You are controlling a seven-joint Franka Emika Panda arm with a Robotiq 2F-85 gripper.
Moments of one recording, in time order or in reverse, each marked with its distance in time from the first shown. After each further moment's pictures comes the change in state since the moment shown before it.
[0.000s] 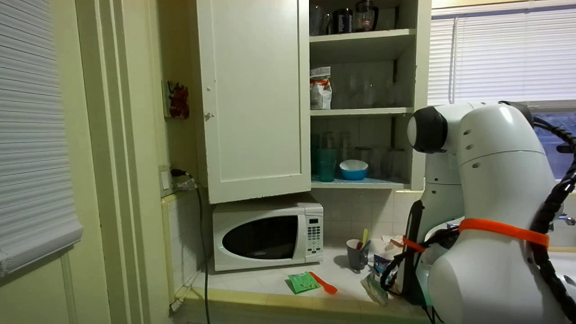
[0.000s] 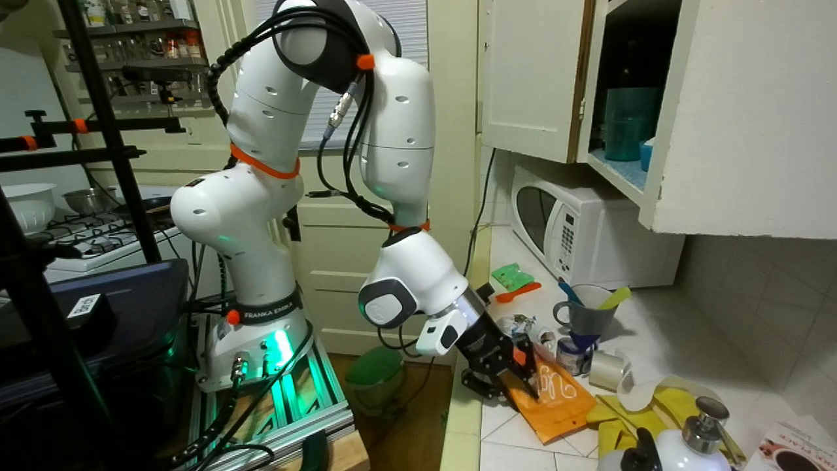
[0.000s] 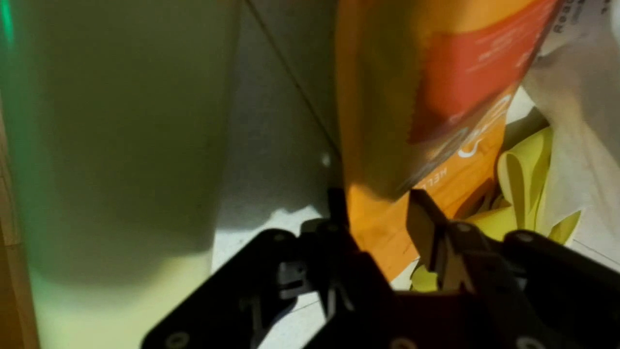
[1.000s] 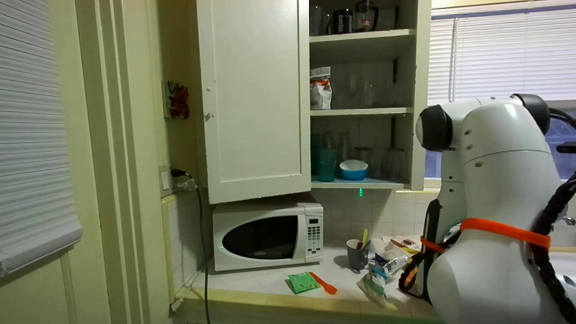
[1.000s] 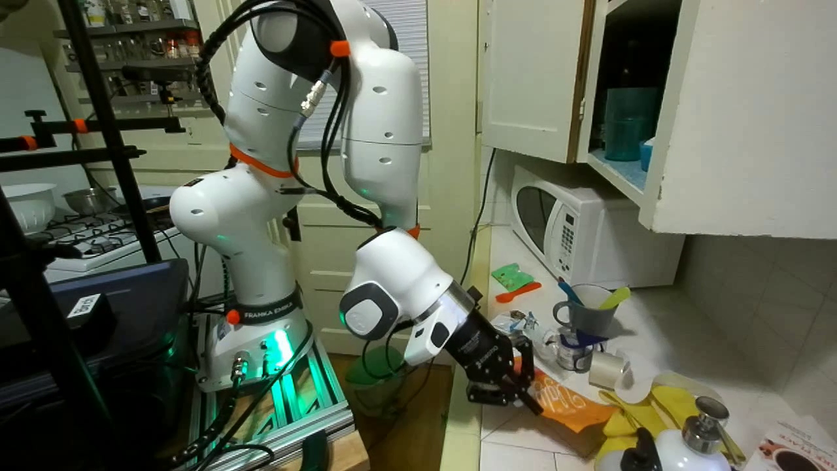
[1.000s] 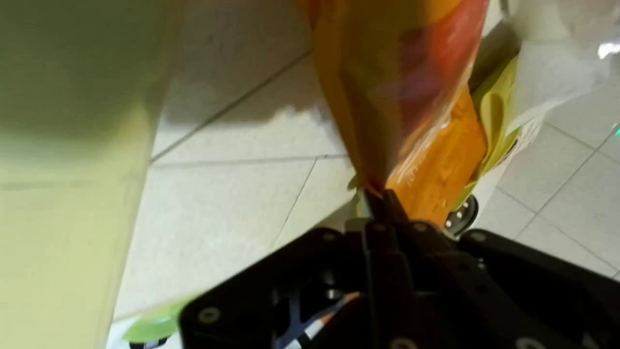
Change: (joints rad) arm -0.028 -0.033 -0.125 -0.022 -0.109 0.140 -0.176
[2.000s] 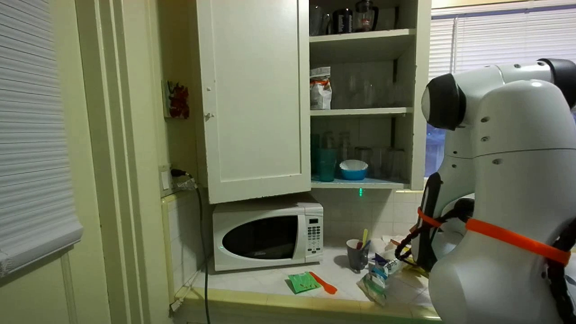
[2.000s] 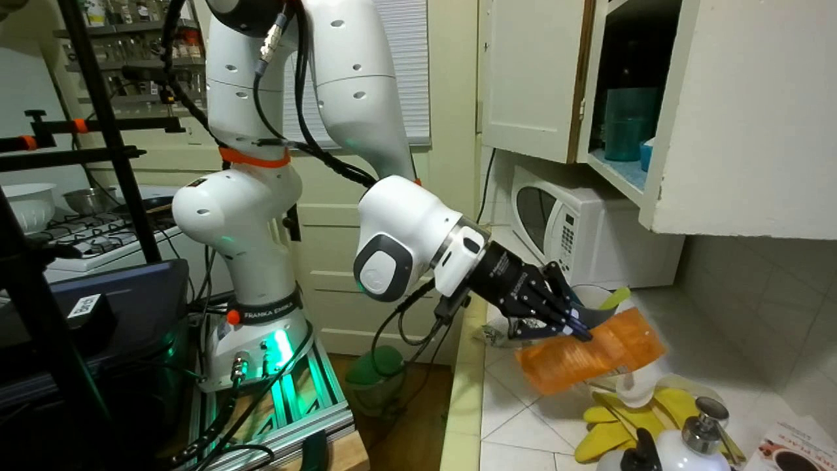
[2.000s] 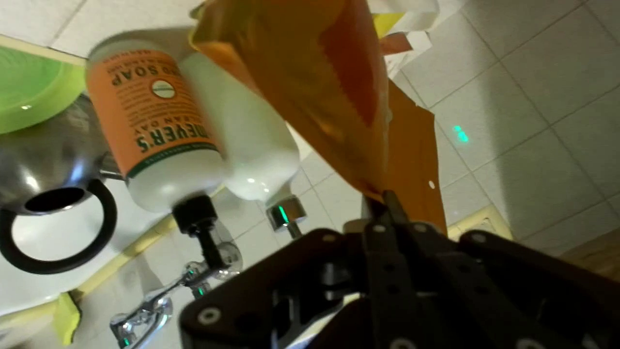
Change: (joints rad) arm 0.078 -0.254 -0.053 0.000 0.007 -0.015 -0.430
